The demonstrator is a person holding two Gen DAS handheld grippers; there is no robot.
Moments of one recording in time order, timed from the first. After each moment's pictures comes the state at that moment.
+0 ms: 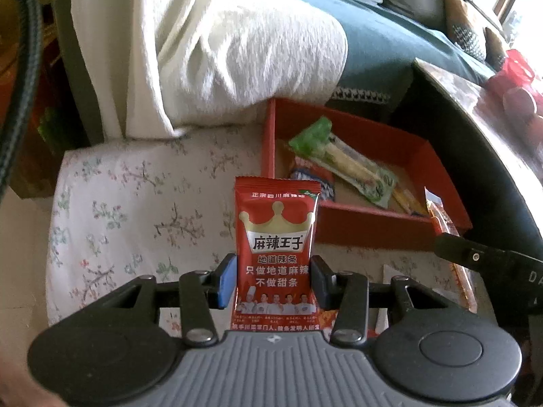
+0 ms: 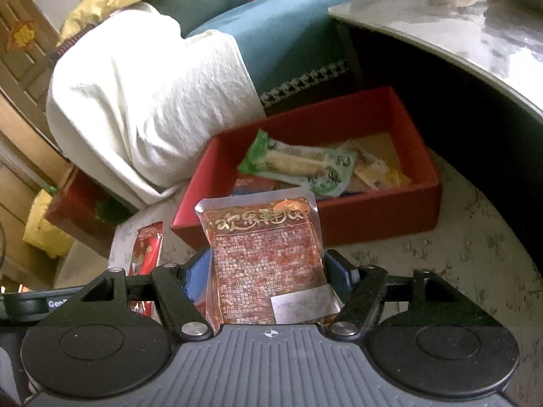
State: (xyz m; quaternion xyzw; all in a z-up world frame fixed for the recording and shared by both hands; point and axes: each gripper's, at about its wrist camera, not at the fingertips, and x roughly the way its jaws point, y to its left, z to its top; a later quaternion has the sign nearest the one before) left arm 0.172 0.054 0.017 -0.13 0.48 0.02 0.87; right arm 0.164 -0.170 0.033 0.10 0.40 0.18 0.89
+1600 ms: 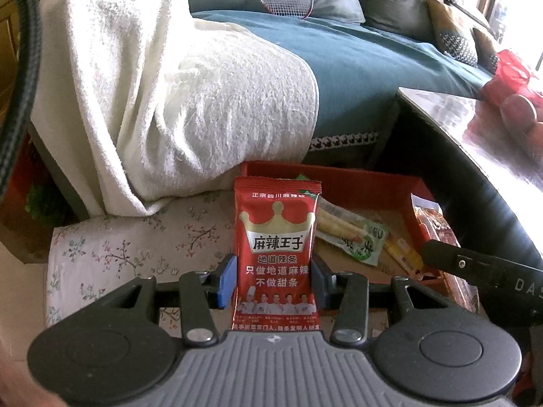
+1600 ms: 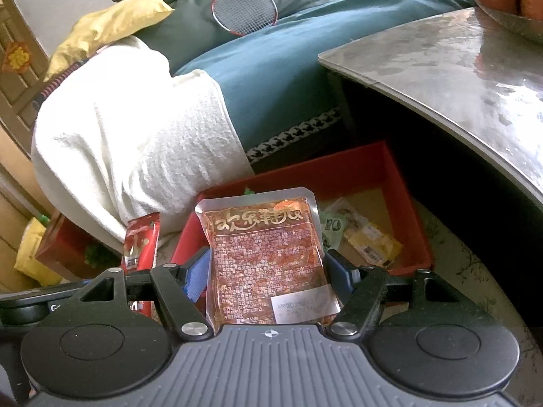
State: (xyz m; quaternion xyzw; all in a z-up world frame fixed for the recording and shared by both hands) left arm 0.220 0.023 0.043 -0.08 0.43 0.02 0.90; right arm 0.193 -0.174 0.055 0.11 0.35 0.15 0.92
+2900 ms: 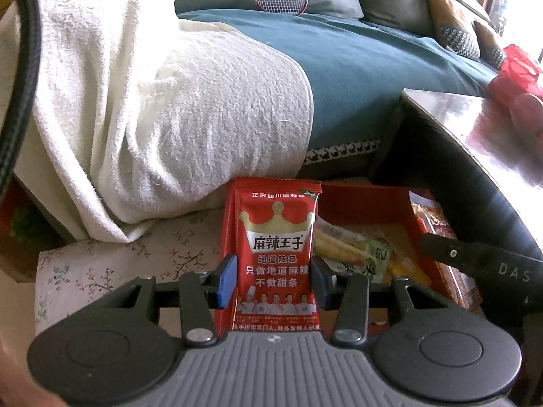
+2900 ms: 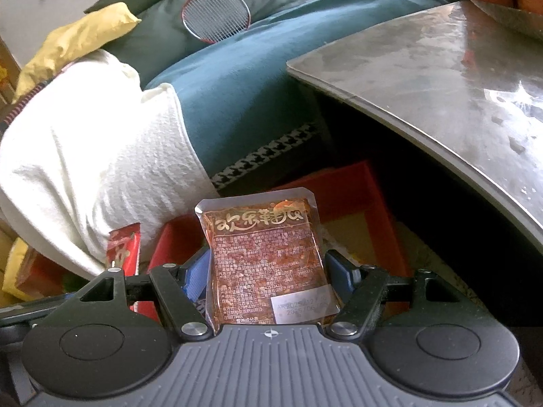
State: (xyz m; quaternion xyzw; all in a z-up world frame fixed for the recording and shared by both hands) left arm 0.256 0.017 0.038 -0.07 0.44 0.02 0.90; right arm 0.243 -0.184 0.049 0.12 0.35 0.12 0.92
